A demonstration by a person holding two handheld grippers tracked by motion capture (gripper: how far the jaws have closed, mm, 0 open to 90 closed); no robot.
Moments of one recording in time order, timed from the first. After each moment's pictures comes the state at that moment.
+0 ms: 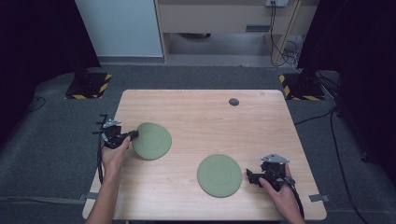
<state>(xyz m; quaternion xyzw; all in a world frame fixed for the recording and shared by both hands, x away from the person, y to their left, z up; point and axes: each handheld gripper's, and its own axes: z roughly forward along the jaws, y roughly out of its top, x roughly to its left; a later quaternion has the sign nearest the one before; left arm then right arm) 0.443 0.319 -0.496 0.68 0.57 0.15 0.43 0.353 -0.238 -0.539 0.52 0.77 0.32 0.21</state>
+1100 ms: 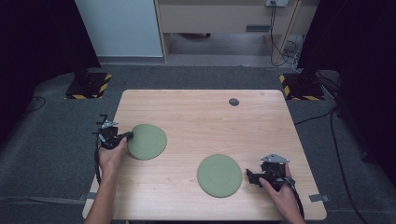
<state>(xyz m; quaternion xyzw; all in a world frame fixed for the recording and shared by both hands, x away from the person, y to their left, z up) 0.445 0.334 -0.505 0.69 0.58 0.17 0.40 0.353 -0.238 -0.539 0.52 0.77 0.32 0.21</state>
